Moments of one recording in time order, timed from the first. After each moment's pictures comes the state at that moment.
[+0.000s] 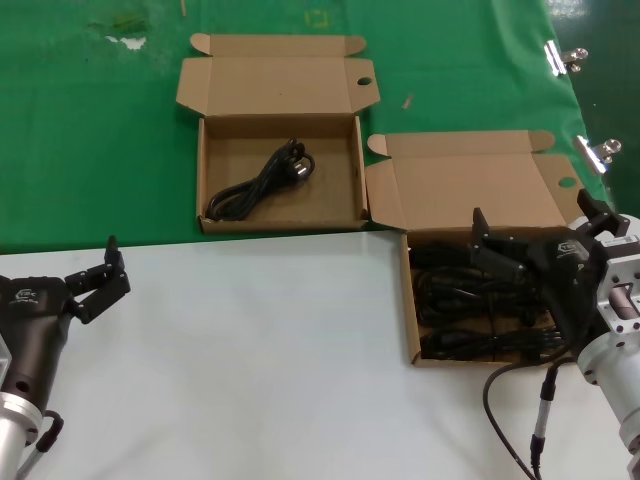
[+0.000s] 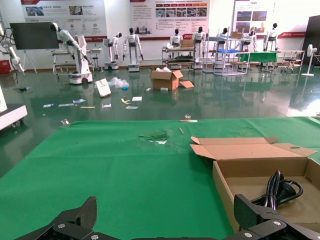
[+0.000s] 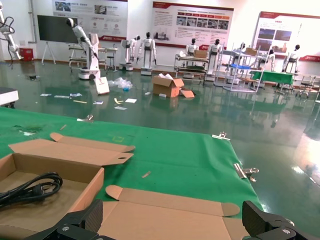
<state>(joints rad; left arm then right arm) 0.00 -0.30 1.60 -1.60 -1.80 0.00 0.00 0.04 0.30 -1.61 1.55 1.81 -0.02 -0.05</state>
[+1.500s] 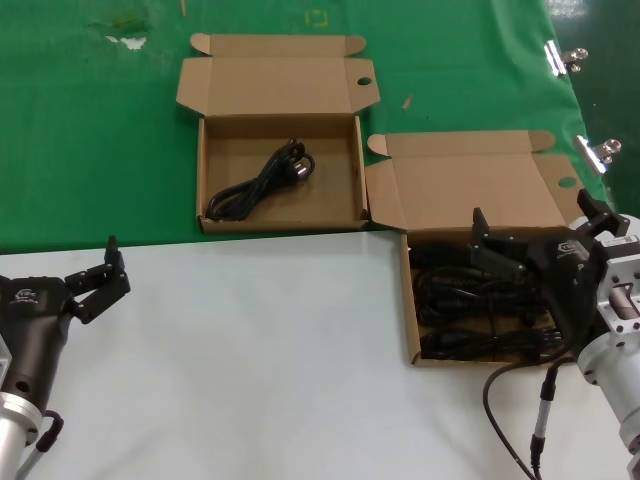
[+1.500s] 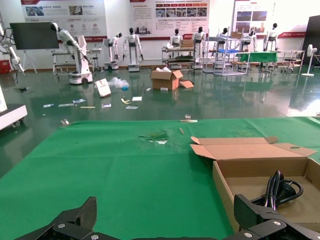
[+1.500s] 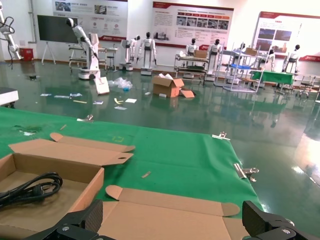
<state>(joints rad) 0.00 -0.30 1.60 -1.60 -1.80 0.00 0.00 0.04 0.30 -1.61 1.55 1.81 -0.02 -0.05</state>
